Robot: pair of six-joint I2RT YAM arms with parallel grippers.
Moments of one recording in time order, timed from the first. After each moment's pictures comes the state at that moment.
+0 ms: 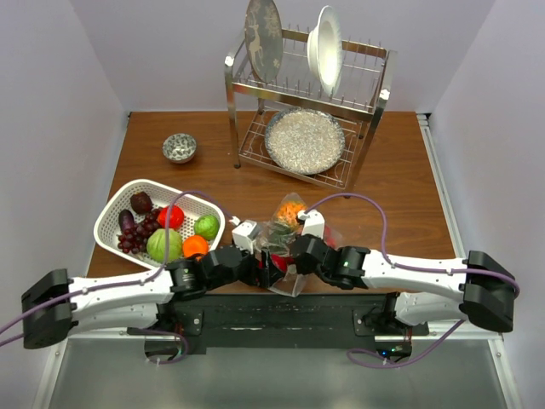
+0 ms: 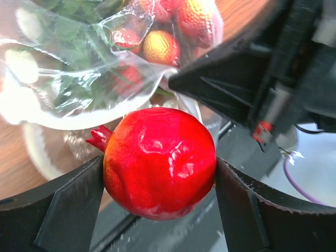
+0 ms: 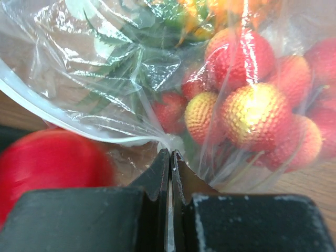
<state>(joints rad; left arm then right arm) -1.17 0.97 0.40 0.06 -0.17 -0.78 1.18 1.20 0.67 -0.35 0.50 0.80</state>
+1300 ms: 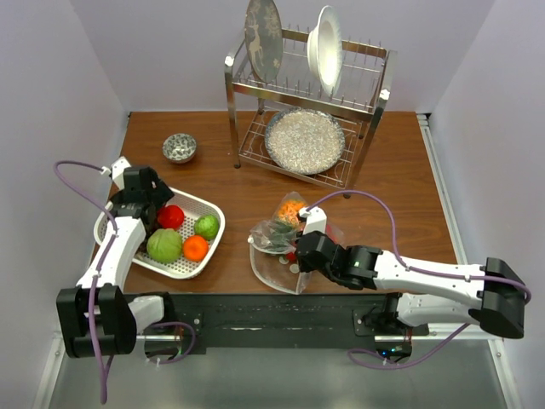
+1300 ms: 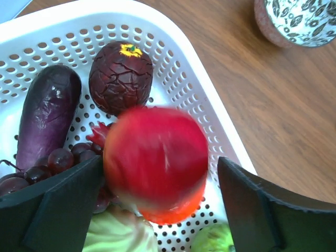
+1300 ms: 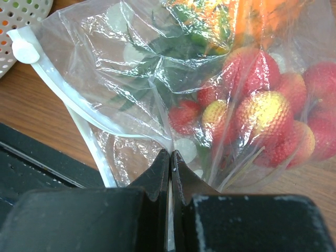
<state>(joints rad) 0.08 1.15 0.76 -0.36 -0.33 -0.59 1.18 1.11 0.69 -0.36 0.48 0.70</state>
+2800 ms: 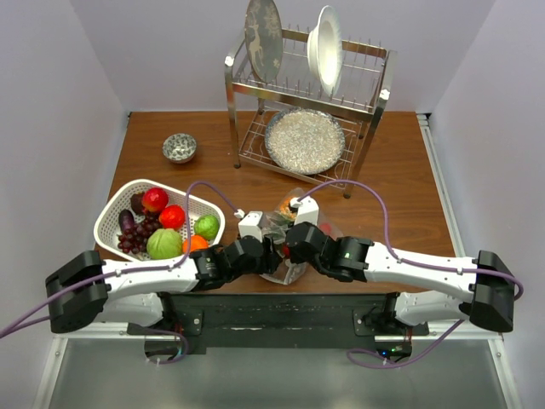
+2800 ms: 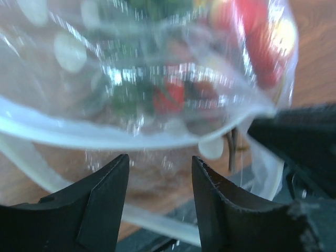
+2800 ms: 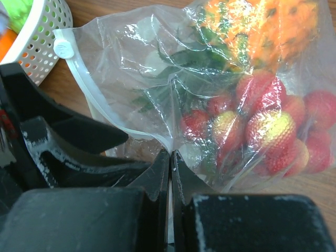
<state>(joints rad) -1.14 1.21 0.54 -0.02 -0.34 -0.89 1.18 1.20 0.84 -0.41 0.53 0.70</state>
